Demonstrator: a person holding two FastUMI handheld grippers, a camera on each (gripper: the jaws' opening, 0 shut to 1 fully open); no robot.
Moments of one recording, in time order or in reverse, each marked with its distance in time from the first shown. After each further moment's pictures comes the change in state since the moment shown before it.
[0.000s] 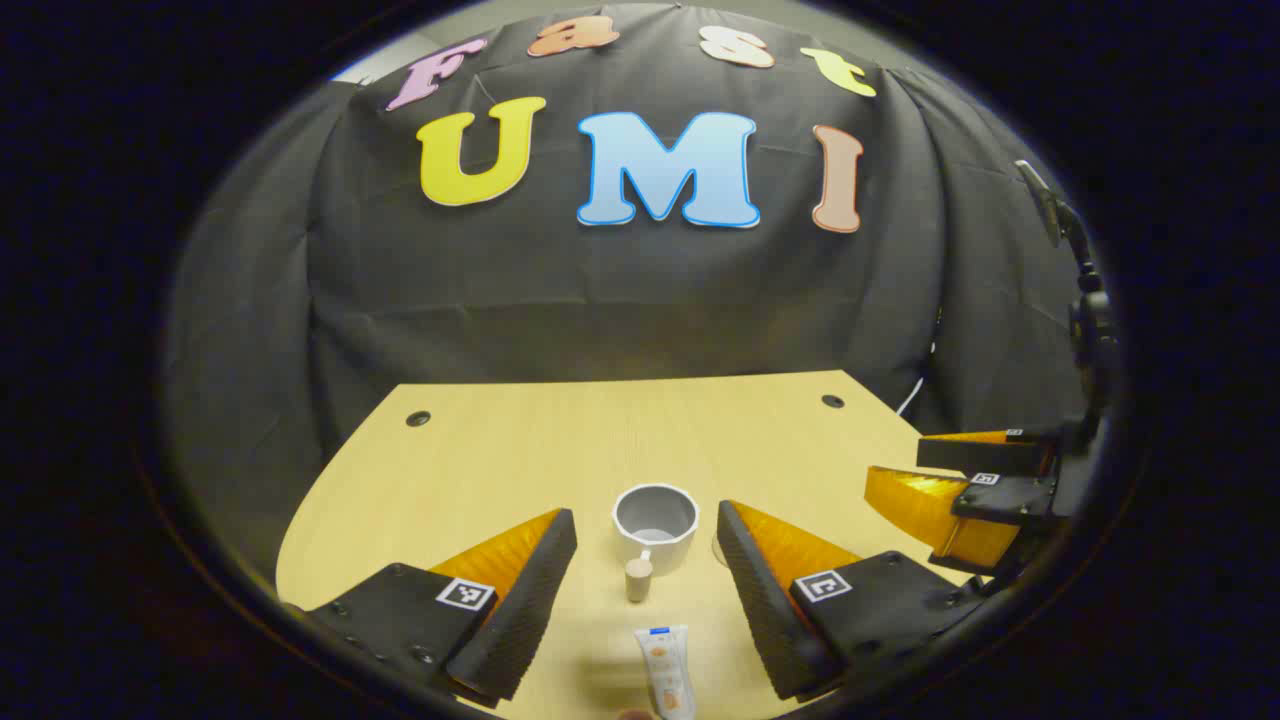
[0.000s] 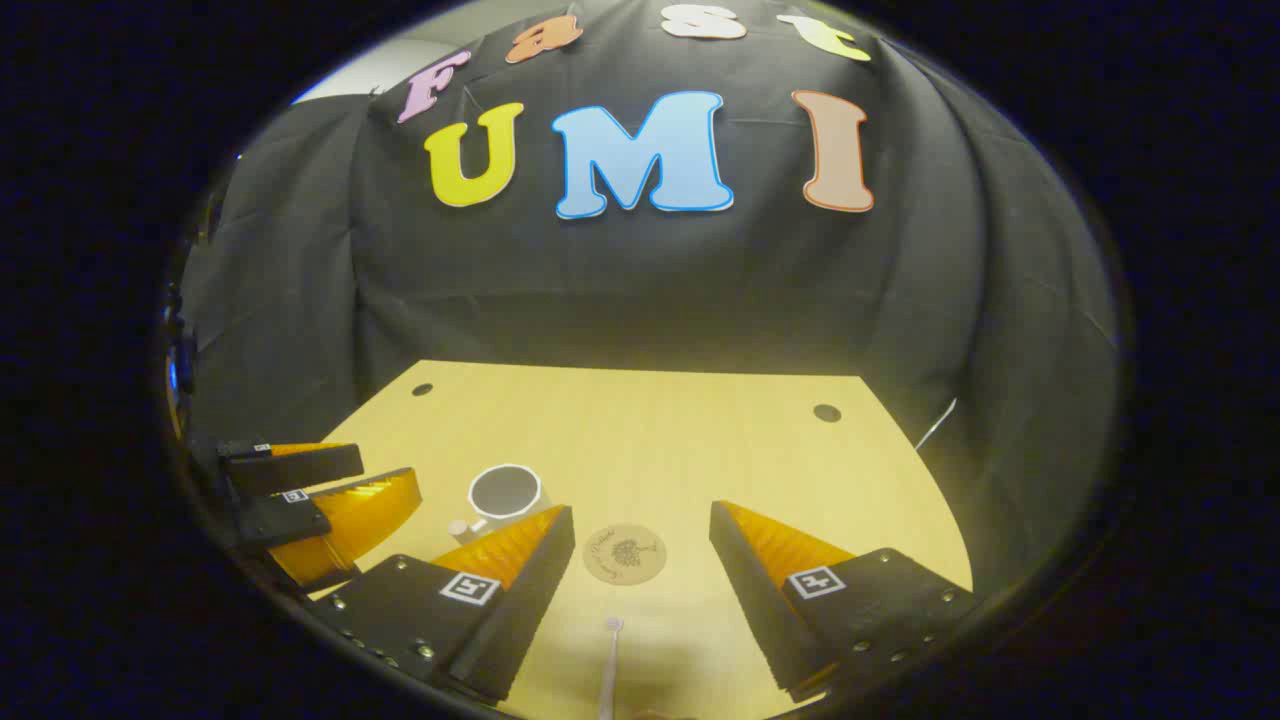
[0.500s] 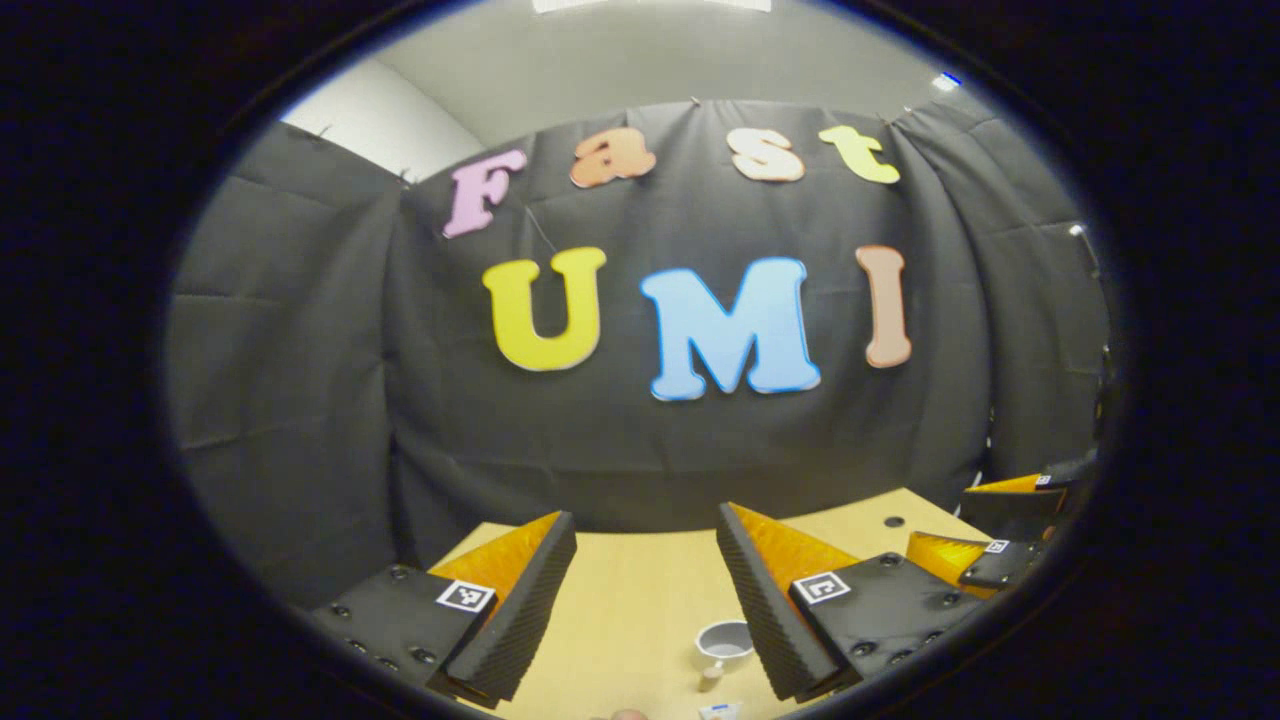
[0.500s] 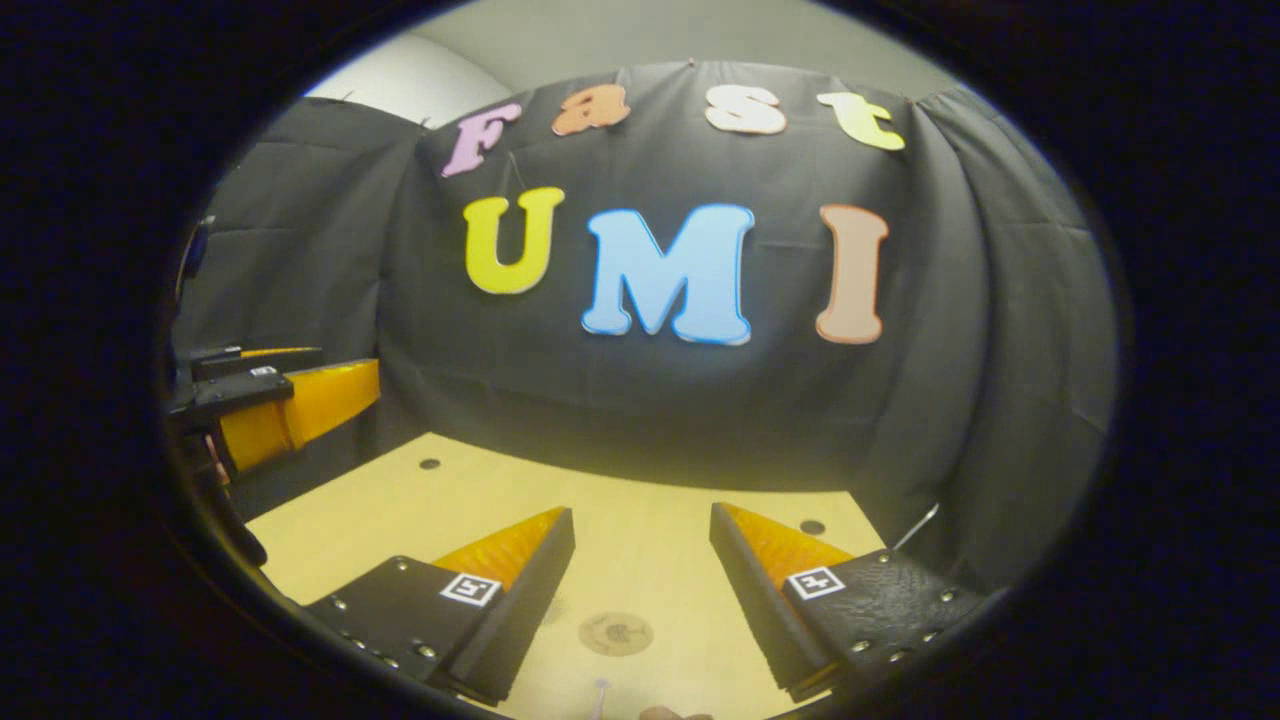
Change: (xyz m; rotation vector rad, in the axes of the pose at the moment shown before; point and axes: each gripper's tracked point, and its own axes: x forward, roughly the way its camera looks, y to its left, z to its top) left arm -0.101 0.064 0.192 0.093 -0.456 0.258; right arm -0.031 0.038 0.114 -0.143 -0.335 0.043
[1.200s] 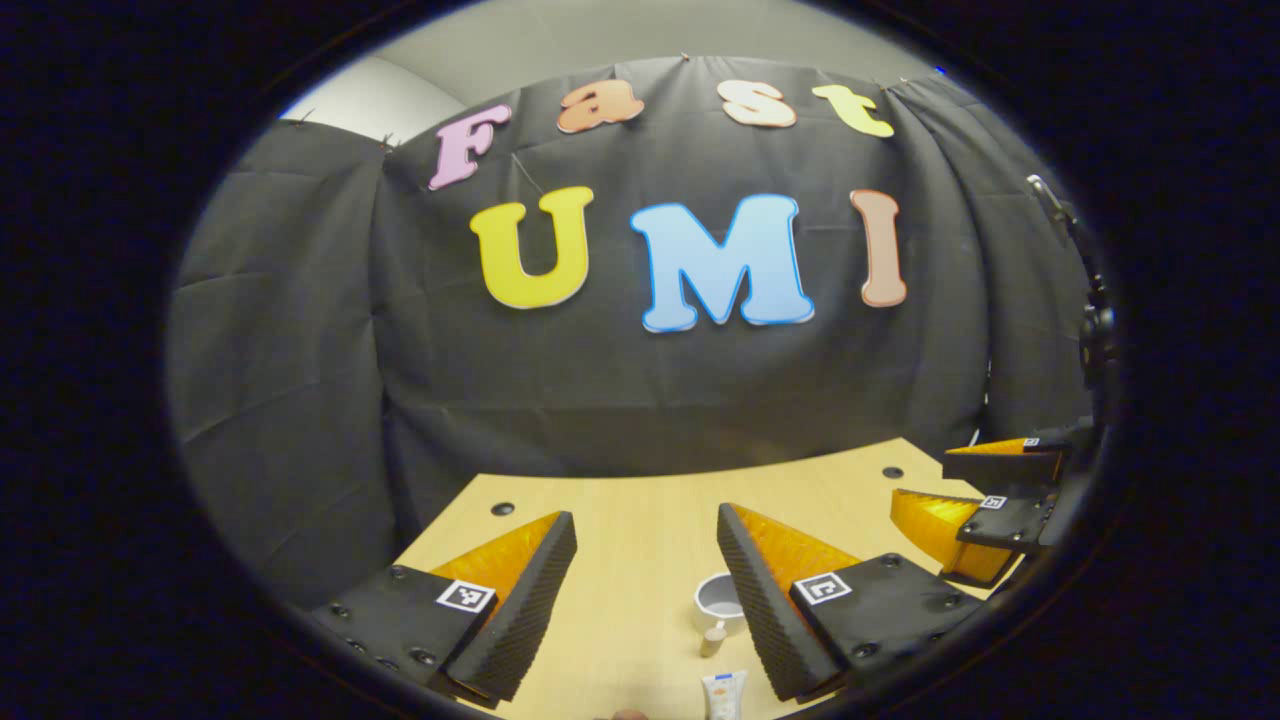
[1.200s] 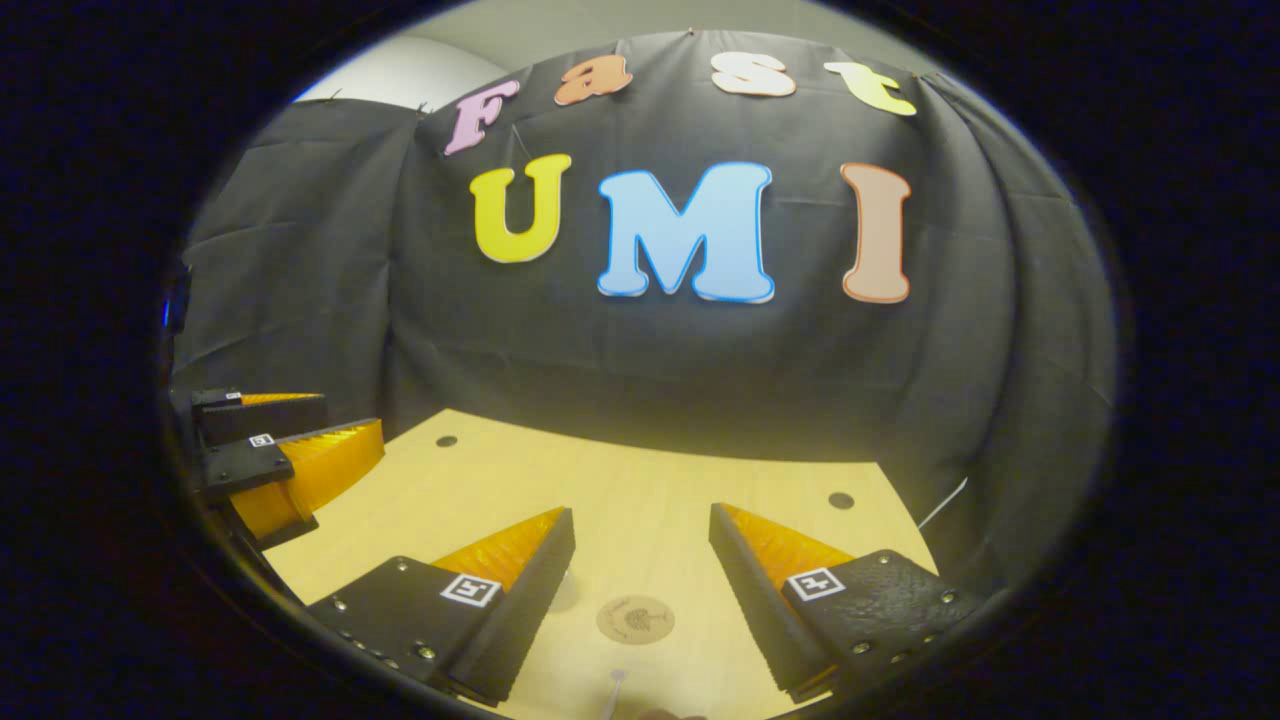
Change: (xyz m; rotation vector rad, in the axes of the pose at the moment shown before) left arm 0.001 -0.045 -0.126 -0.006 0.291 -0.103; right arm 0.012 -0.009 -0.077 0.040 0.216 0.010
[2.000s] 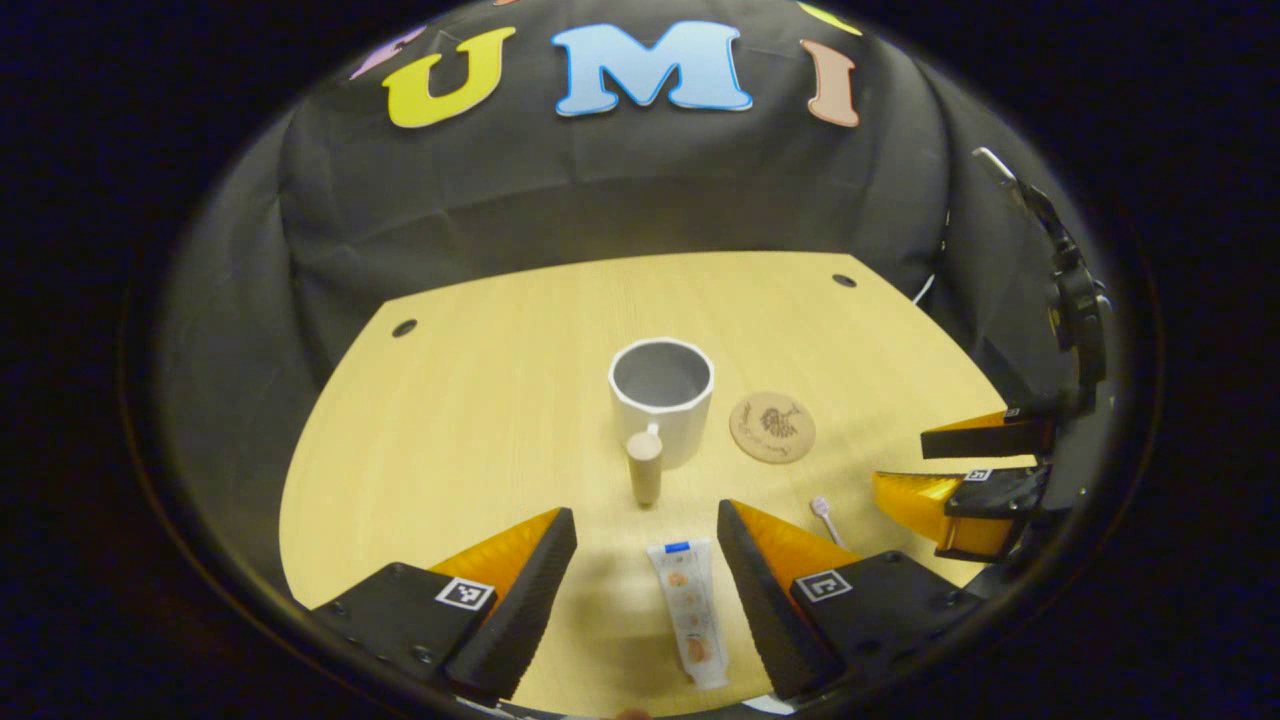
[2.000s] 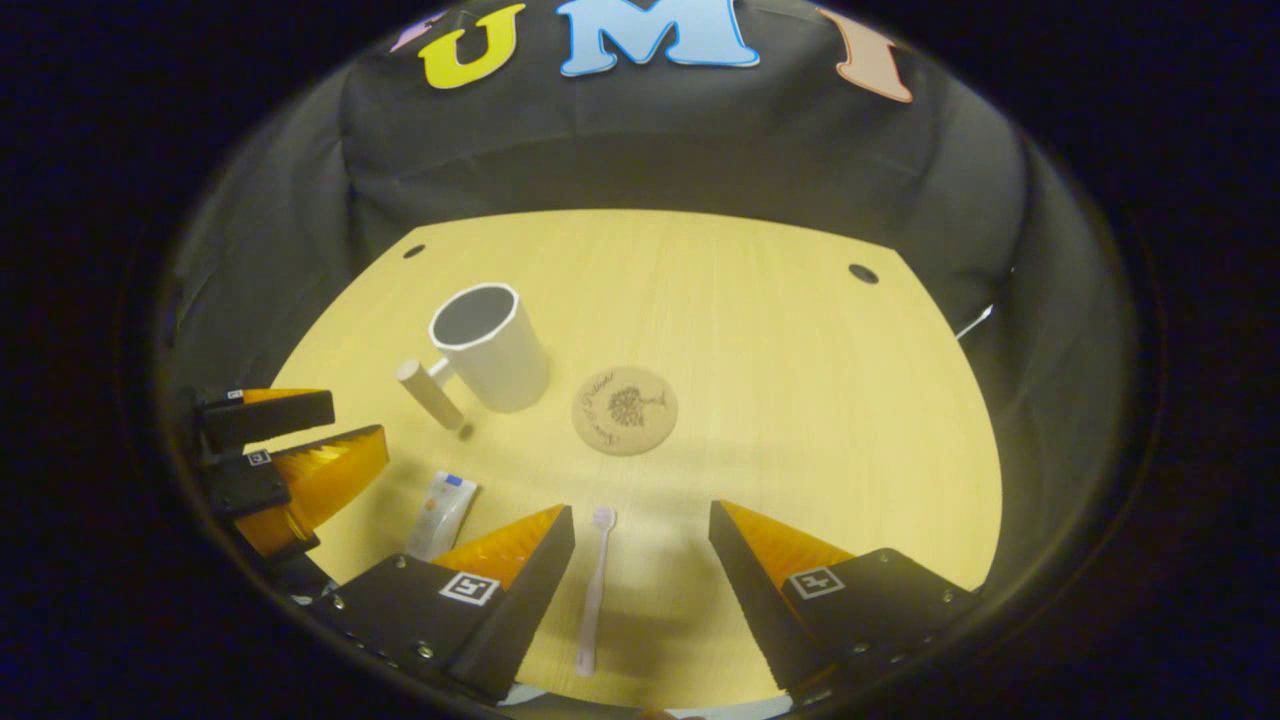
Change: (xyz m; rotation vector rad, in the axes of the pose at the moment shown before) left arm 0.008 -0.072 -0.213 0.016 0.572 -0.171; right arm -0.007 -0.001 -0.206 0.089 0.605 0.019
